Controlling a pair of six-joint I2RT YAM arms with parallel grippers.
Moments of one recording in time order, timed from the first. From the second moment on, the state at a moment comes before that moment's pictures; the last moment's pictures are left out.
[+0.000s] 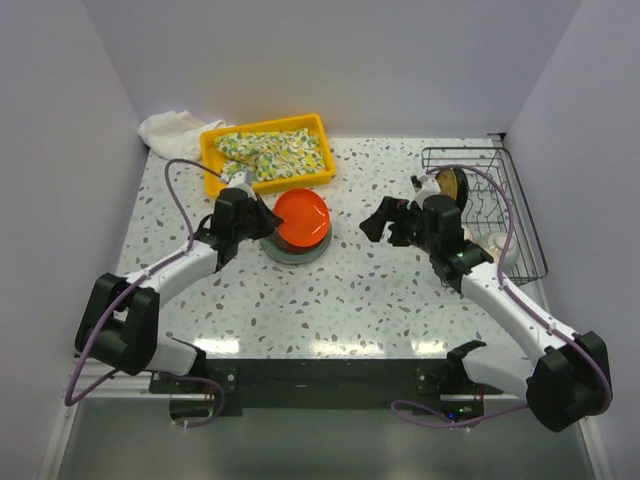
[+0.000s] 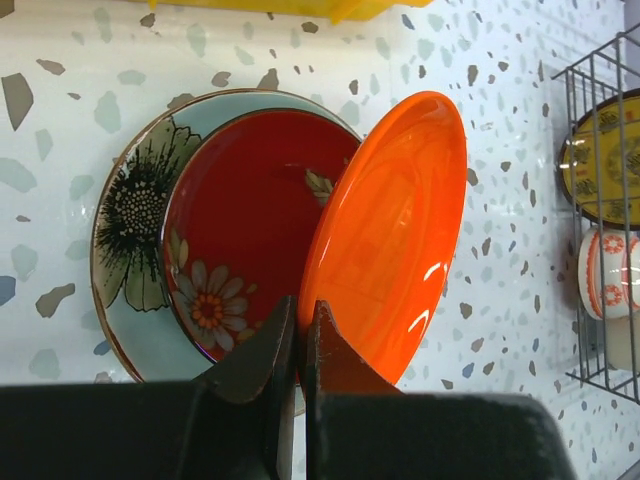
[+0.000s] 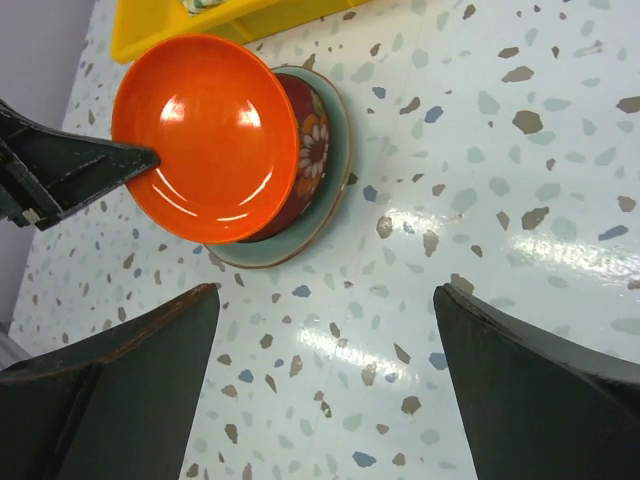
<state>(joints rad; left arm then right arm) -0.37 1.41 0.77 0.12 0.08 -0.66 0.42 1.11 0.76 -0.08 -0.14 0.54</state>
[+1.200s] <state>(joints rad) -0.29 1.49 0.90 -0.12 0.13 -0.49 0.41 1.04 0.95 -0.36 0.36 0.20</state>
